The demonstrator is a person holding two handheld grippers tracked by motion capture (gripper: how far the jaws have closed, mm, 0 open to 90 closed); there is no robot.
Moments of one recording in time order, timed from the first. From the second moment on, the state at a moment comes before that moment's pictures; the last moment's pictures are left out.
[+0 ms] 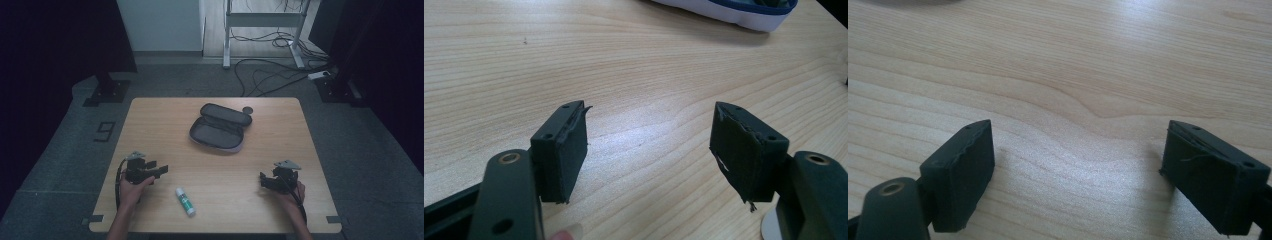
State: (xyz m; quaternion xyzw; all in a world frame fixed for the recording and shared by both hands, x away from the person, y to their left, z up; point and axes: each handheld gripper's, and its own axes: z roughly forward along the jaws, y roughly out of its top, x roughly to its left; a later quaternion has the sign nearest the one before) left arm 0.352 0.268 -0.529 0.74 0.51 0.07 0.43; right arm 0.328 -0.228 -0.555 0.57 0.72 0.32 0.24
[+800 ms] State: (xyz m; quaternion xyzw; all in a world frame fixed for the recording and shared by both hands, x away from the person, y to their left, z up) left arm 0.352 0.263 -0.525 0.74 0.50 0.08 0.44; right arm 0.322 -0.228 -0.555 0.56 0.72 0.32 0.25
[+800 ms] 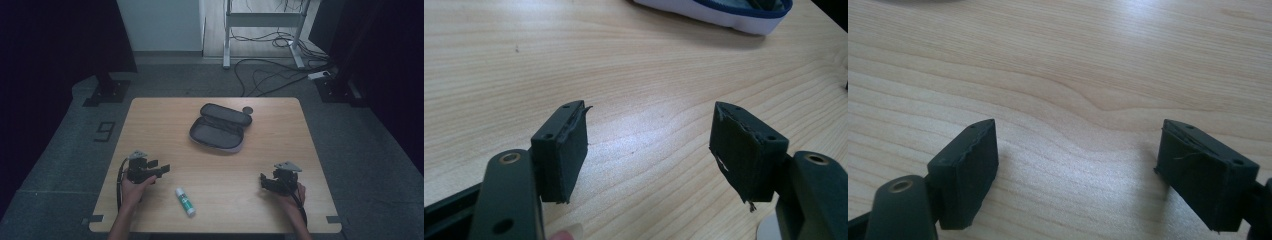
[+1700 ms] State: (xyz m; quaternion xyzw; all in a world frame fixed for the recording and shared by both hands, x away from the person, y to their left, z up) left arm 0.366 0.248 -0.504 0.74 0.49 0.09 0.46; right arm 0.321 -0.228 -0.539 0.56 0.70 0.37 0.24
